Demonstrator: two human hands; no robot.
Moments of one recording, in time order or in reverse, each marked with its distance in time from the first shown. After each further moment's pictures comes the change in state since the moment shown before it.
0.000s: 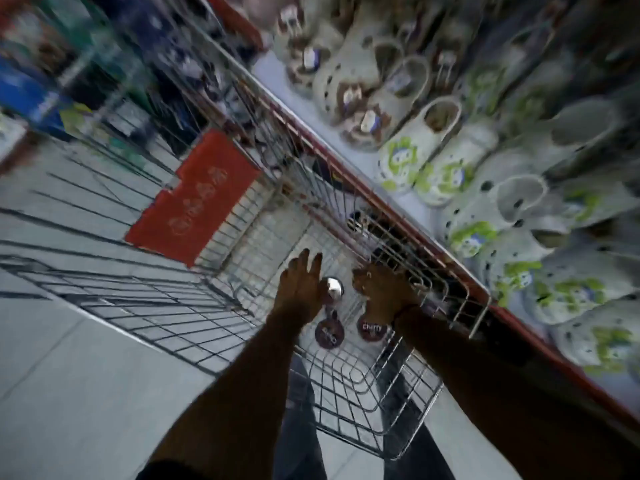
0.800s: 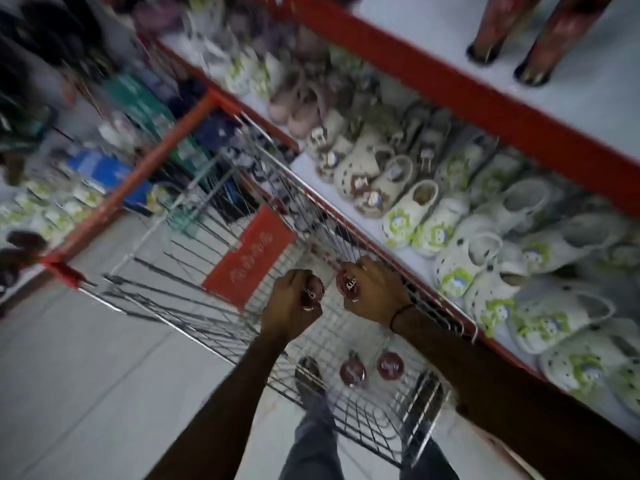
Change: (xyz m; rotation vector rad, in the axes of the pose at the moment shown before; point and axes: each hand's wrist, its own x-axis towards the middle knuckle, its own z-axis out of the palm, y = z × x) left_hand -0.050 -0.018 -0.157 -0.294 0.264 0.036; right_hand -0.031 -0.102 -0.167 0.080 0.397 -0.155
